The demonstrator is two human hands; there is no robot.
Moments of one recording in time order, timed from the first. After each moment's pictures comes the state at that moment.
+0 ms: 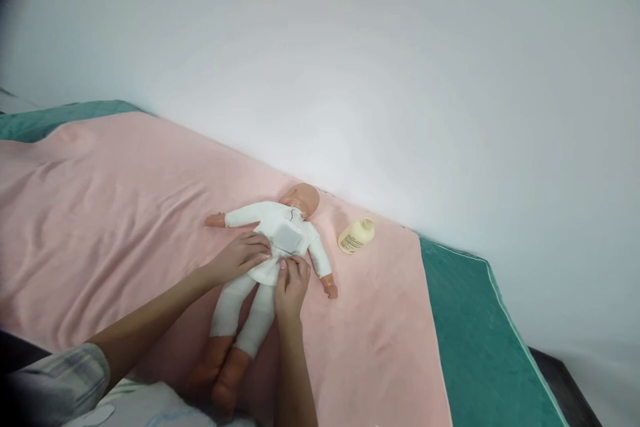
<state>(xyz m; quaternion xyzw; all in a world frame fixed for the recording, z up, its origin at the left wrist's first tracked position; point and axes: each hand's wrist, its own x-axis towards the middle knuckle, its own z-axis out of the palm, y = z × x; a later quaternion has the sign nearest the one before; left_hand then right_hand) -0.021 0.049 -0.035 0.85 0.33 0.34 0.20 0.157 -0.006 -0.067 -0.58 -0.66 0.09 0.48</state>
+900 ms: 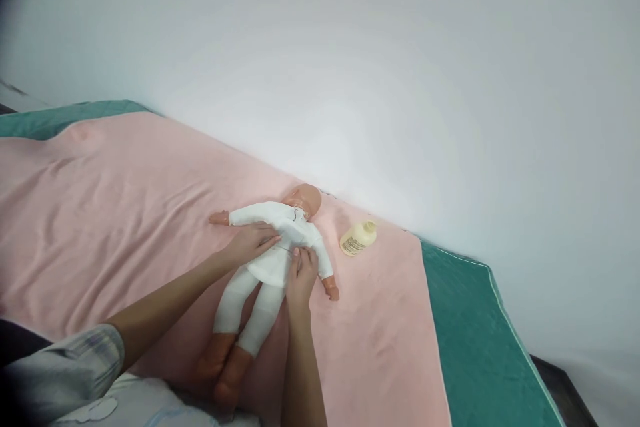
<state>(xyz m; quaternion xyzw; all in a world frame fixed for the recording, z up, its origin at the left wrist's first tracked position) -0.007 0.078 -0.022 0.85 0.36 0.35 0.17 0.165 0.018 -0.051 -0.60 -0.62 0.11 0.49</state>
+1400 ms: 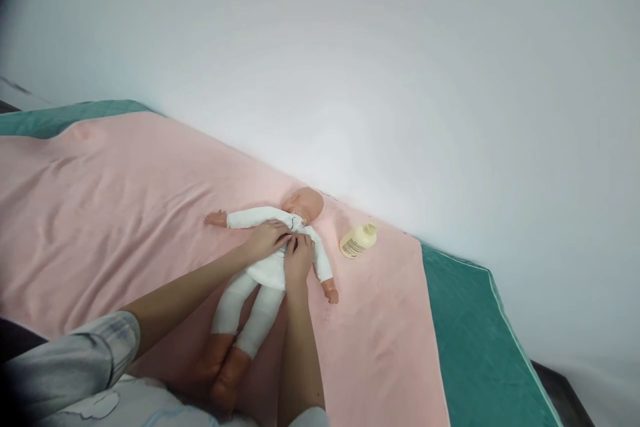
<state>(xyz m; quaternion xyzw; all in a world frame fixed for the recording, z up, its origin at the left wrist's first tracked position) 0.027 0.105 -0.042 0.85 0.39 0.32 0.11 0.161 0.070 -0.064 -0.62 -0.66 0.06 0.42</state>
